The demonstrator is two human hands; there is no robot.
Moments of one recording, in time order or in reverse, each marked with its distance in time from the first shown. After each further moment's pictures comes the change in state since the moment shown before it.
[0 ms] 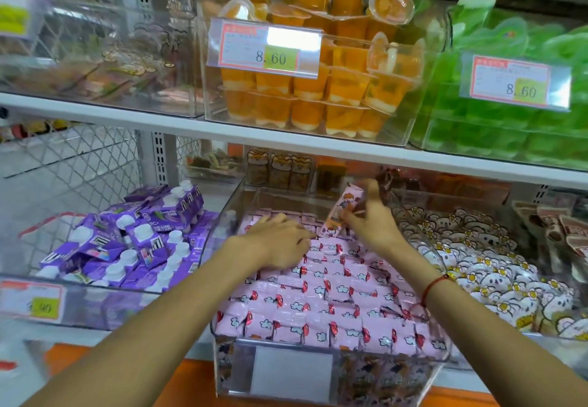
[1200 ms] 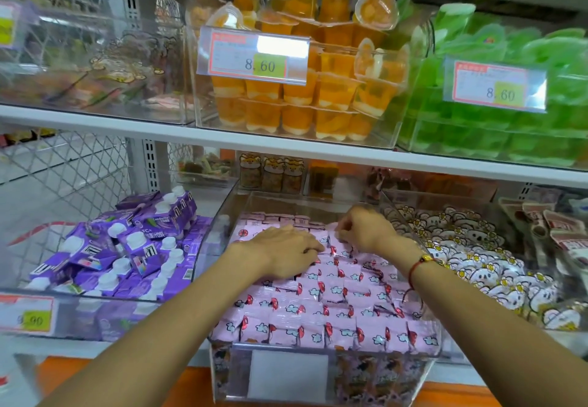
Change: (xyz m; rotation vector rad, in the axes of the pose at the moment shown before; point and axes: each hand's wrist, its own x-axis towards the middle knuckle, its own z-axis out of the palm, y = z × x) left_hand -0.003 0.018 -0.004 -0.089 -0.027 0.116; right_hand 0.015 0.012 -0.004 -0.583 -0.275 -0.025
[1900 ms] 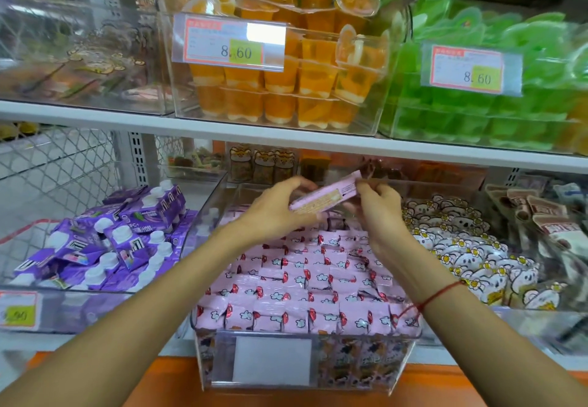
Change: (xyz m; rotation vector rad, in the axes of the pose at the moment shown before) left_hand -0.002 0.012 -0.024 -0.648 0.416 0.020; right_hand -0.037 -0.015 -0.020 1.457 0.412 0.363
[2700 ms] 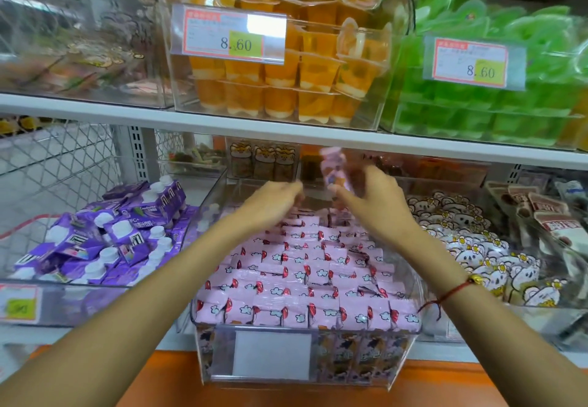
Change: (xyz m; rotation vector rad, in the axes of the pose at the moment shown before) left_hand 0.005 -0.001 0.002 0.003 0.017 -0.297; right_hand -0.001 -0.011 -0.014 -0.986 -0.183 -0.632
